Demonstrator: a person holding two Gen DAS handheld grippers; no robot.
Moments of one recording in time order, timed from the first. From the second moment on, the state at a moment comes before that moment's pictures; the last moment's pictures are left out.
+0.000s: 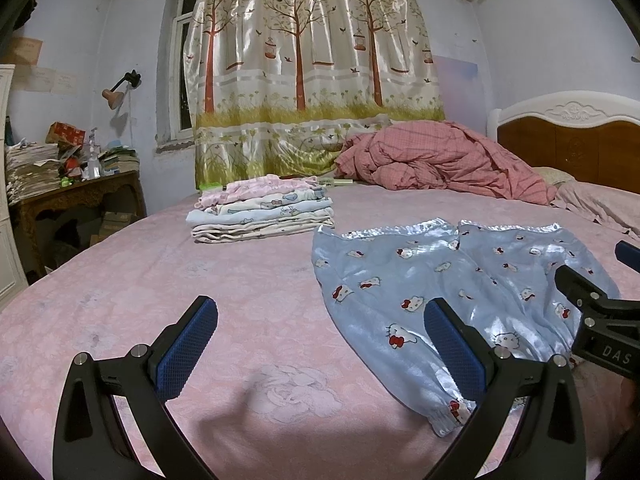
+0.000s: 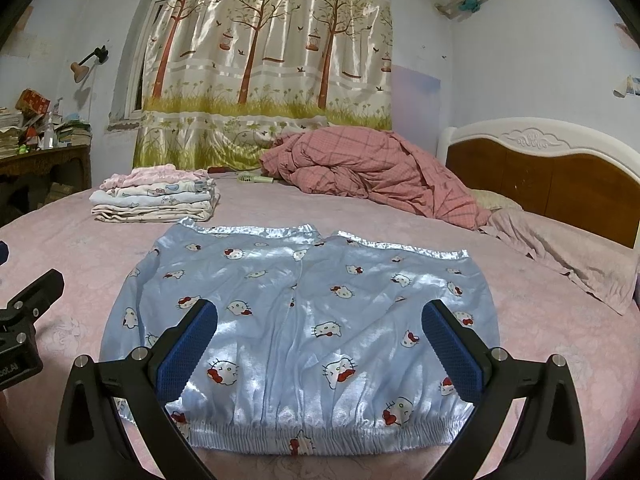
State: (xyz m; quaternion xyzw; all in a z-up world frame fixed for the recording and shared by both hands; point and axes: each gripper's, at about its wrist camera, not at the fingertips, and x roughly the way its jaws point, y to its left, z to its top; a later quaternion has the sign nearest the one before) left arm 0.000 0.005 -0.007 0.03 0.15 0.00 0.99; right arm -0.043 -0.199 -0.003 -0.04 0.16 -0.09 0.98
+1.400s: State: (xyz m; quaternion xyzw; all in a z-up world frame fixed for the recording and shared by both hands) left arm -0.015 0.009 0.008 0.01 0.14 -0.03 0.99; right arm -0.062 -0.209 0.008 -0.02 0.14 -0.10 0.98
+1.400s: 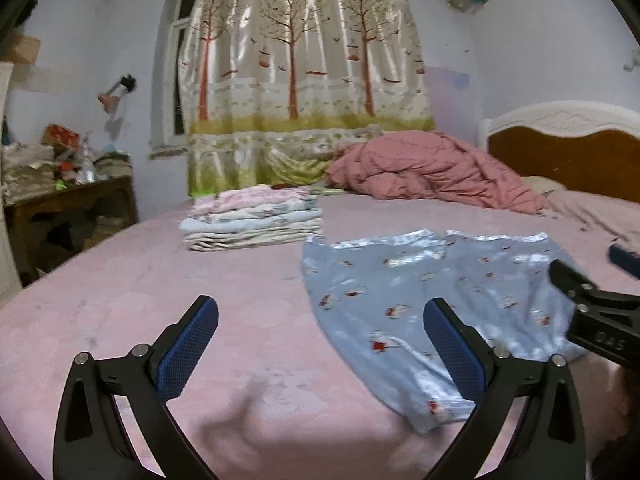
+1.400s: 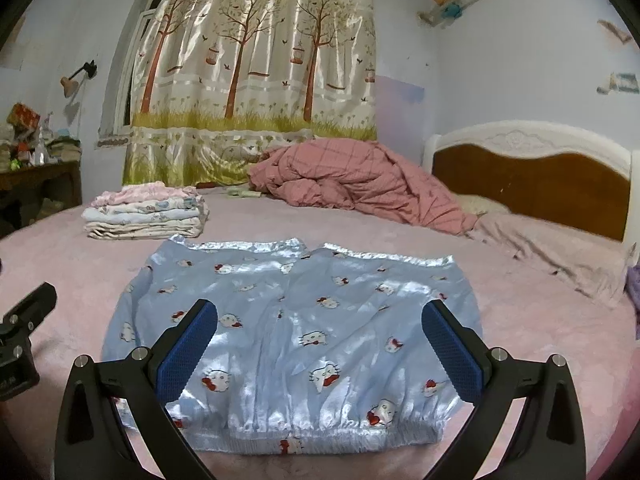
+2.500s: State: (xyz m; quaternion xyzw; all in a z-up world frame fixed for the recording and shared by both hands) left arm 0.026 -0.026 -0.052 -0.02 0.42 -0.15 0.90; right arm -0.053 -0.266 0.010 0.06 0.24 -0.04 0.97
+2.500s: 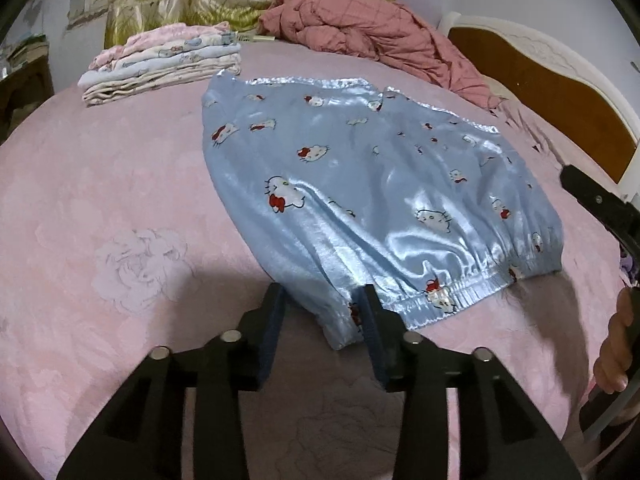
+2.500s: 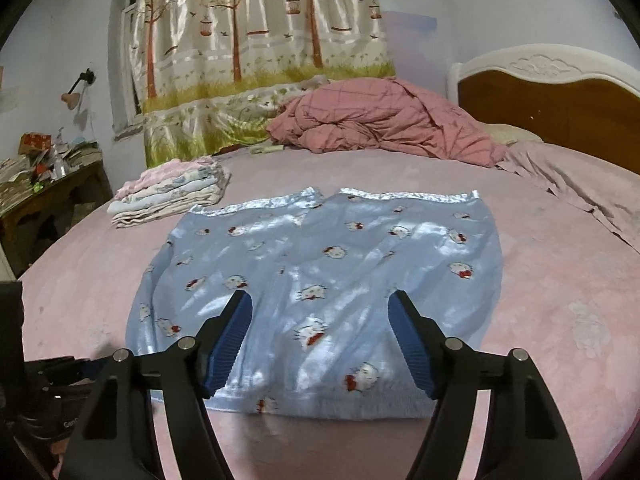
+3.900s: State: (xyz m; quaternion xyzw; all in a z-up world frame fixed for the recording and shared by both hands) left arm -0.041 0.024 -0.046 -0.10 0.38 -0.08 0.92; right arm -0.056 -0.304 0.010 0.09 0.27 -0.06 0.96
